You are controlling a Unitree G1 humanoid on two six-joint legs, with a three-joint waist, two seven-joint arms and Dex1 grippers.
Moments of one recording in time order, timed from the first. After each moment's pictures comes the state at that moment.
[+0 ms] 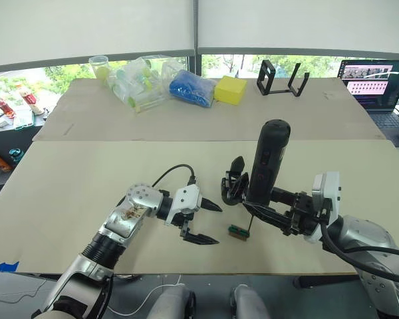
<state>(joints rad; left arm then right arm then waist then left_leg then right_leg) -0.51 0.46 -0.37 0.08 -0.22 0.18 -1.34 0.04 -0.64 -0.17 -0.64 0.76 0.50 0.76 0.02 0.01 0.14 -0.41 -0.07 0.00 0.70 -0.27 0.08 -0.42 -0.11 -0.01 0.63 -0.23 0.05</state>
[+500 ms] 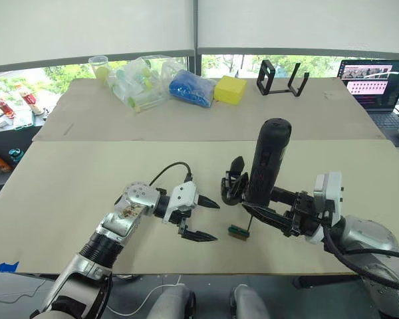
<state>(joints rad) -0.50 0.48 -0.33 0.08 -0.24 0.20 -1.34 0.03 -0.66 -0.19 -0.69 0.78 0.50 0.77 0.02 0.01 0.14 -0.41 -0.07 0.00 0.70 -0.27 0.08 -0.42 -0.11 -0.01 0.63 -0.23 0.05</state>
